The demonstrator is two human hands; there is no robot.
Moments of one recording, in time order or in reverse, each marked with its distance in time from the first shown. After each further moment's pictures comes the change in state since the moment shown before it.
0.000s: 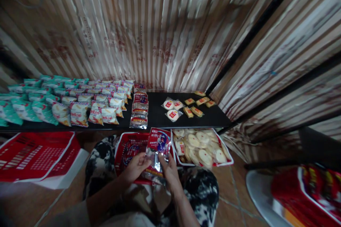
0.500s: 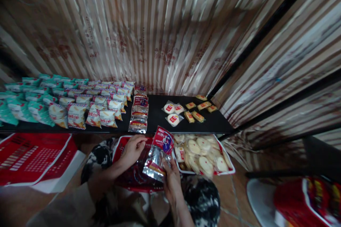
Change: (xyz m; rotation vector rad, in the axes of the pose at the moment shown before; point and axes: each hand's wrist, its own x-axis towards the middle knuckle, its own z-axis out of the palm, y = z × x) left_hand 0.041 0.057 -0.019 0.777 0.303 0.489; right_hand 0.006 -0.013 0.008 0.255 0.182 0.064
